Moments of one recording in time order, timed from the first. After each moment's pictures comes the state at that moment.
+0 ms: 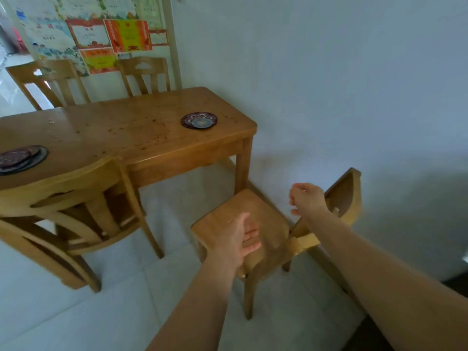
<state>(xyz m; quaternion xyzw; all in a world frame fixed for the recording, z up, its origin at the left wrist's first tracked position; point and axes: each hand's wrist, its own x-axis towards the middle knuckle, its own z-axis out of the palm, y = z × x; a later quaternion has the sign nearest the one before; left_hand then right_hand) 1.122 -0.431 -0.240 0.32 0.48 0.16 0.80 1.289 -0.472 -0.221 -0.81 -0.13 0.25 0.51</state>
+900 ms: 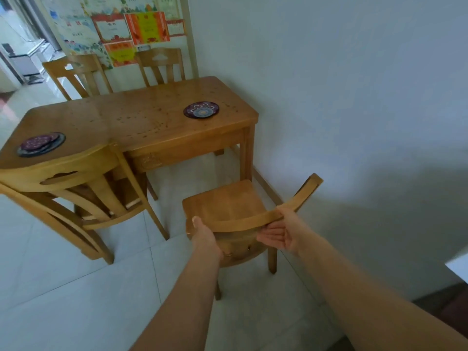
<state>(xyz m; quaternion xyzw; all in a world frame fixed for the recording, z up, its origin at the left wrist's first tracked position) 1.180 -0.491 -0.278 0.09 0.64 0.33 0.69 1.342 -0.558 -0.270 -0.66 0.03 0.58 0.48</state>
